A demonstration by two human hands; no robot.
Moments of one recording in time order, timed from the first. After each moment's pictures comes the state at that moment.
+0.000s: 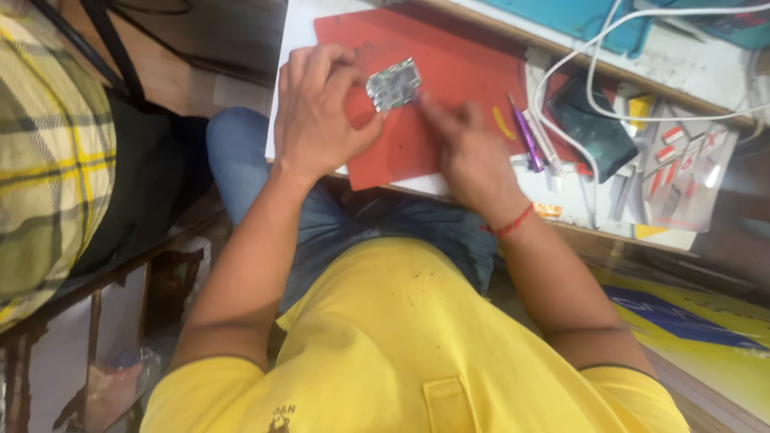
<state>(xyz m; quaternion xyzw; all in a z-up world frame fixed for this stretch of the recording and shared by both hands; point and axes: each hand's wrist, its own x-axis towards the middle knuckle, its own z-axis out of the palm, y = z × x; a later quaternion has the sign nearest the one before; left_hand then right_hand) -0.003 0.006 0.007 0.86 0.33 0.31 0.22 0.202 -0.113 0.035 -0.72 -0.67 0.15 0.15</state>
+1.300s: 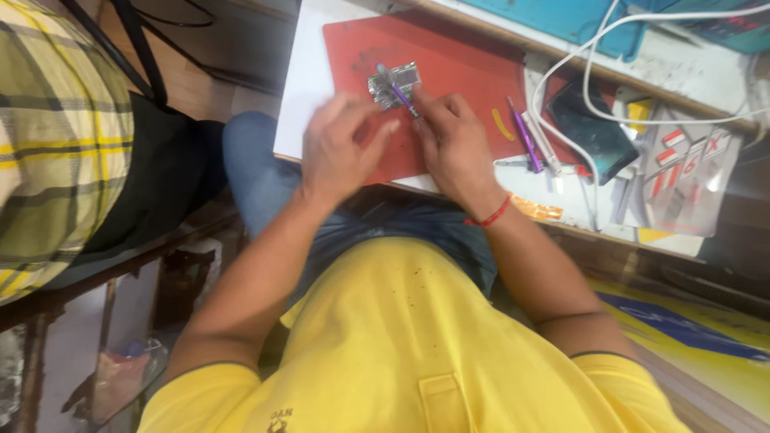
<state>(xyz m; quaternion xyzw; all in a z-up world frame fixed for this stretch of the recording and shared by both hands) 0.005 -0.042 0.013 0.80 0.37 0.36 0.30 0.179 -0.116 0.054 -0.68 -0.64 0.18 0.31</state>
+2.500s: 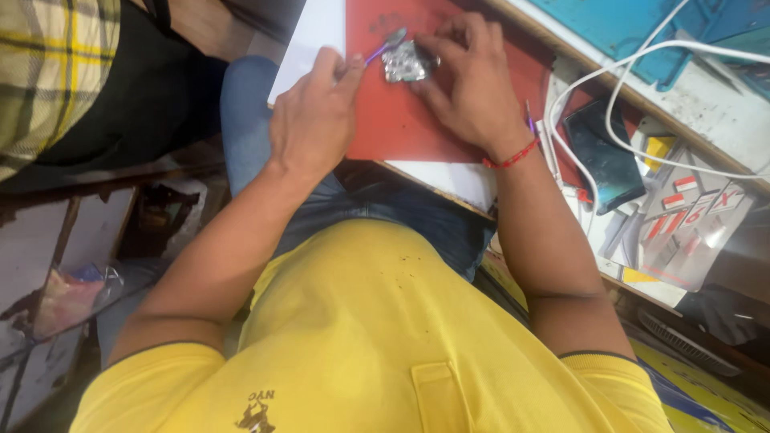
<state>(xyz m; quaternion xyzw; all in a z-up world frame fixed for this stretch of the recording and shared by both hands) -0.007 -0.063 0.016 0.85 0.47 0.20 0.11 0.232 -0.063 0.037 -0.55 -0.79 0.14 0.24</state>
